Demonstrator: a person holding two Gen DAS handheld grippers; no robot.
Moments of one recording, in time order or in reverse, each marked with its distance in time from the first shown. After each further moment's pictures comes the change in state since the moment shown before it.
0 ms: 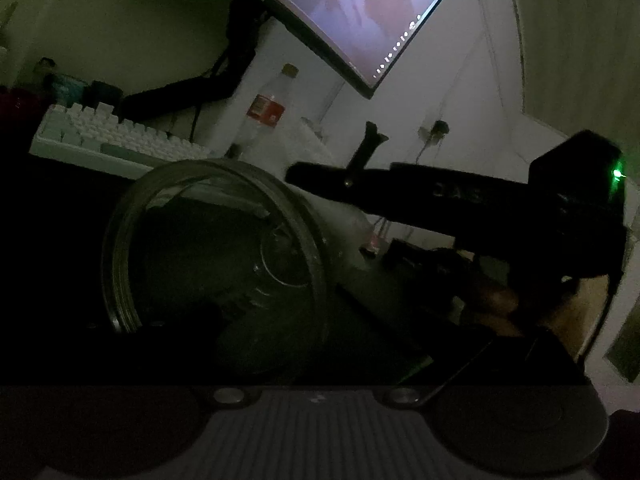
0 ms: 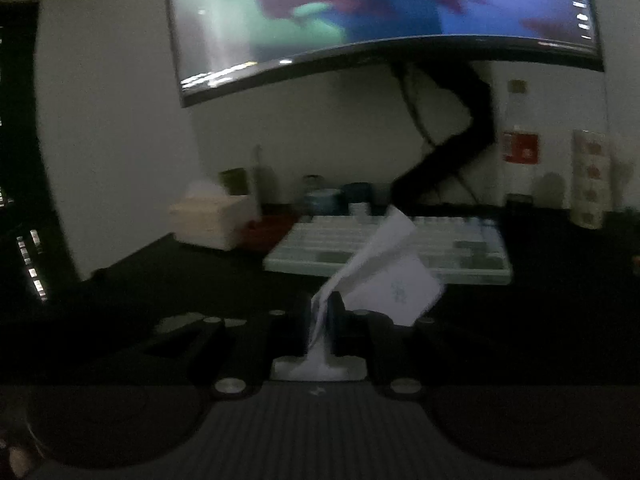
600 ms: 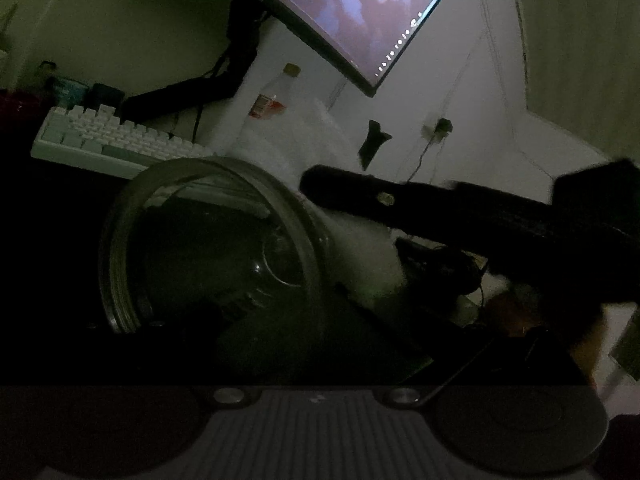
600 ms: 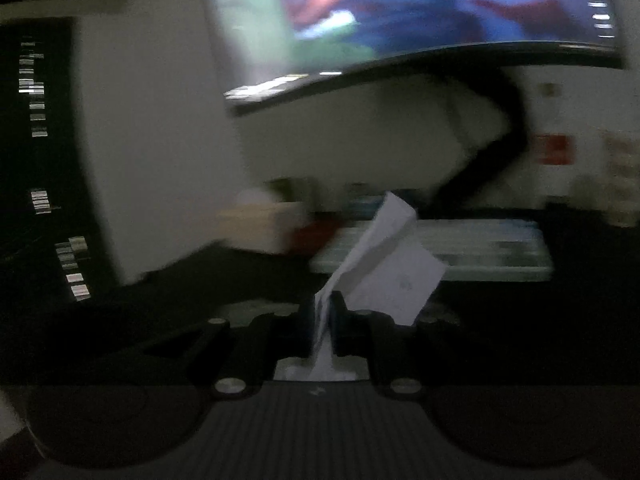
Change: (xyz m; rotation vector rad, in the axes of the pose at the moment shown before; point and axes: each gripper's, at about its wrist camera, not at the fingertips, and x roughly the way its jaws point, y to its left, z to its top) left arm 0.003 -0.001 0.002 -0.004 0.000 0.009; right arm -0.021 0.011 -0.015 -0.011 -0.035 0.199
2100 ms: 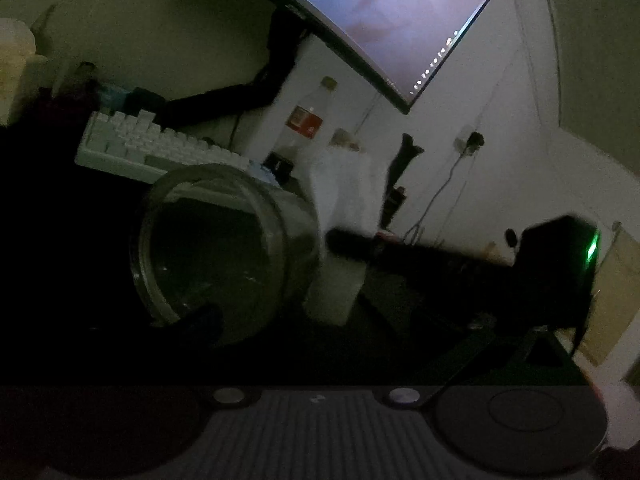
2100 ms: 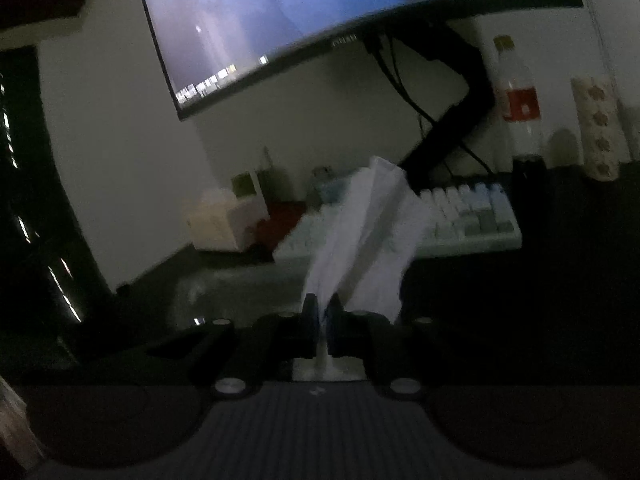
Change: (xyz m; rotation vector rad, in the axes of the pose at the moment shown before) left arm -0.020 0.009 0.012 -0.055 -0.002 0.093; right arm 0.014 -0.064 0.008 0.143 0.012 -0.058
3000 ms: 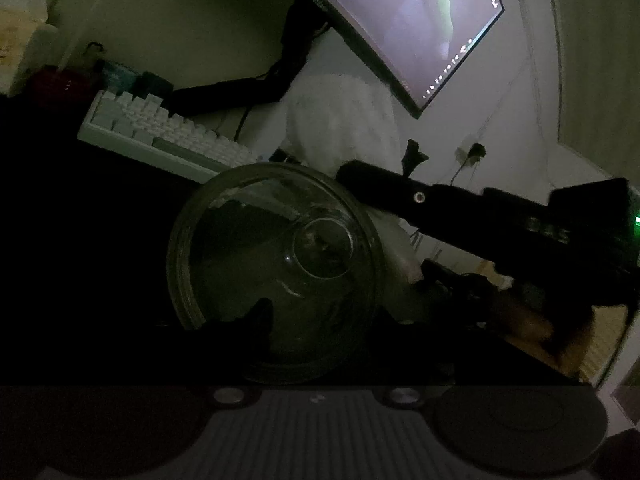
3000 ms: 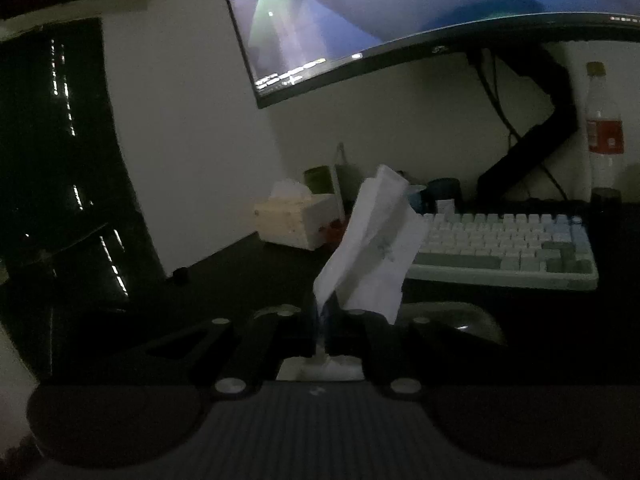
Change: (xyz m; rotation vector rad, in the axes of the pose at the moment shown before) left arm 0.013 0.016 -0.008 -0.062 -0.020 -0.039; right arm 0.018 0.020 0.019 -0.117 0.059 0.084
